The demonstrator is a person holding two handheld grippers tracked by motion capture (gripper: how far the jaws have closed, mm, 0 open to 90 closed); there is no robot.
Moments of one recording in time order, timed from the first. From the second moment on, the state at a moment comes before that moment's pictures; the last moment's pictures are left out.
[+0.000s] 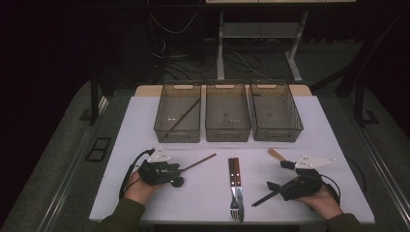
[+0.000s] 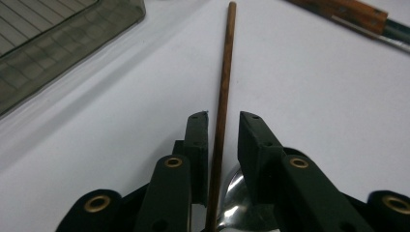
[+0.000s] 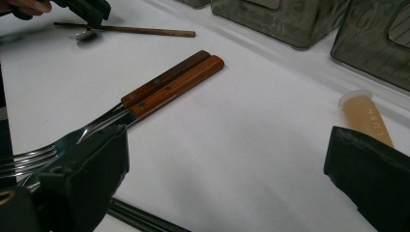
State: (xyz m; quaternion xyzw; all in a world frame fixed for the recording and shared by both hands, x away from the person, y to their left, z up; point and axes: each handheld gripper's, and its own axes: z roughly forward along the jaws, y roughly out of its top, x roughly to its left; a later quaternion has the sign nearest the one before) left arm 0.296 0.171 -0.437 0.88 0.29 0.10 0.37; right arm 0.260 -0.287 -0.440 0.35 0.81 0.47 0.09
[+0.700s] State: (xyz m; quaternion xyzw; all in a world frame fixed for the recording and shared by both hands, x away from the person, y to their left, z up) left arm 0.300 0.172 -0.445 0.89 0.28 0.10 0.35; right arm 0.260 -0.286 -0.441 0.34 0.81 0.47 0.09
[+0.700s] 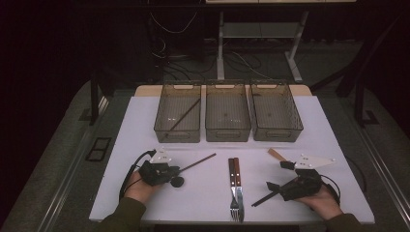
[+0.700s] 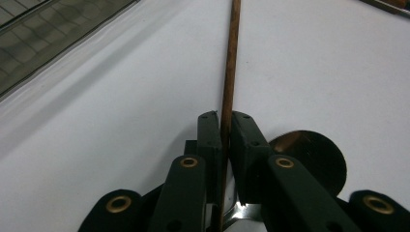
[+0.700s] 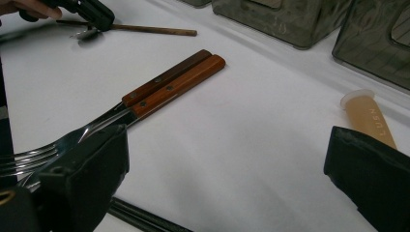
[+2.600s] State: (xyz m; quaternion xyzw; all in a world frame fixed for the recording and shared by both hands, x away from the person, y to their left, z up) left arm 0.292 0.181 -0.403 0.86 0.30 0.09 0.40; right arm 0.260 -0.286 -0.440 0.34 0.81 0.47 0.09
